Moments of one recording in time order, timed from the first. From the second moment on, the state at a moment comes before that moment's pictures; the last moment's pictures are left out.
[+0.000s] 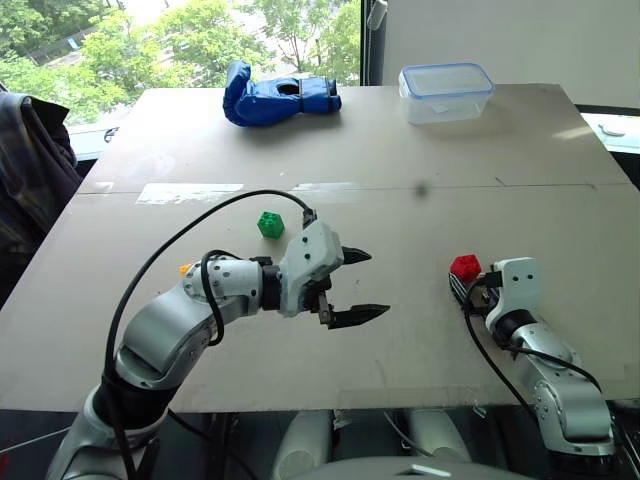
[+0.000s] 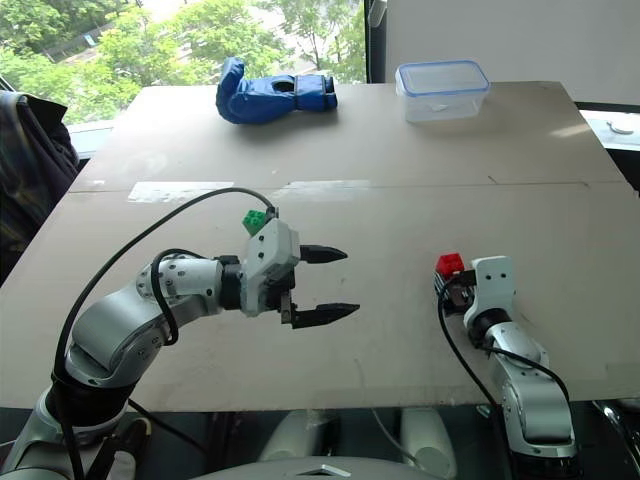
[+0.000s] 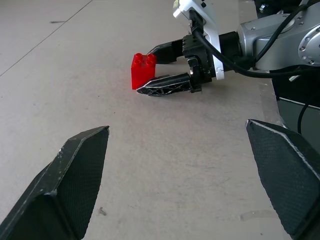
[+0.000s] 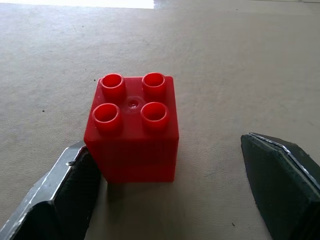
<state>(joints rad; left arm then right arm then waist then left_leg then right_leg) -0.35 0.70 -0.17 -0.61 -0.58 0.75 -0.84 0.10 -0.23 -0.06 -0.43 0.19 0.52 0.18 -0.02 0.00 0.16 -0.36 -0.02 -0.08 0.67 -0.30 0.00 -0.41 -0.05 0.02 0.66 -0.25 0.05</state>
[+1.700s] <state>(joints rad) -0.23 0.38 0.04 -0.12 -0.14 0.50 -0.26 -0.10 -0.56 -0.05 -0.53 0.65 0.52 0.72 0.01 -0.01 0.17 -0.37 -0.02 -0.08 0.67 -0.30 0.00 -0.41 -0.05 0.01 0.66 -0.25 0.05</state>
